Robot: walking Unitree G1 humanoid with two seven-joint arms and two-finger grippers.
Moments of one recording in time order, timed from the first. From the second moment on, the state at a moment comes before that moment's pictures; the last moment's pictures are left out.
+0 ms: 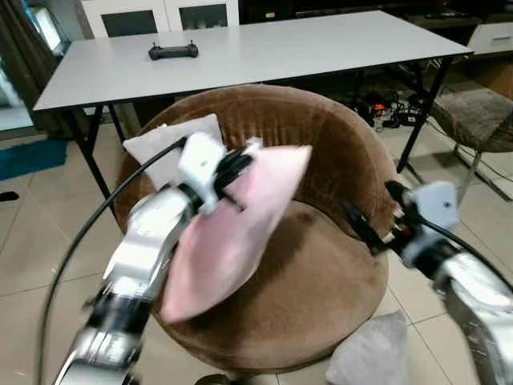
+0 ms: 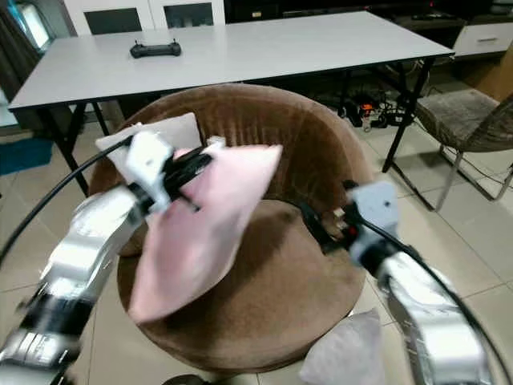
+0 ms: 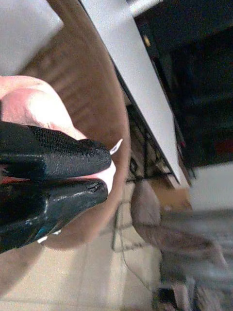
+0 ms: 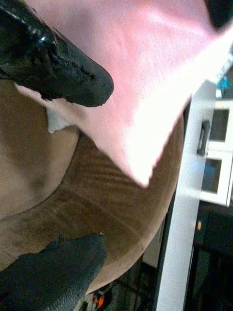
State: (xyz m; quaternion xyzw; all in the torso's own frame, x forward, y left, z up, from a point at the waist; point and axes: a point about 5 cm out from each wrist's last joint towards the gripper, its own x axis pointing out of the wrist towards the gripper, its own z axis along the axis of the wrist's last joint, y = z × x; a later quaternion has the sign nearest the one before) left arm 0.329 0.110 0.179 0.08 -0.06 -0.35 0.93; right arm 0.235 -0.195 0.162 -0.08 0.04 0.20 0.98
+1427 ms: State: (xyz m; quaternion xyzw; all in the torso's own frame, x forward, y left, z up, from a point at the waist) left arm 0.393 0.158 0.148 0.31 0.00 -0.10 0.95; right arm 0.200 -0.159 0.176 -0.09 0.07 0.40 0.91
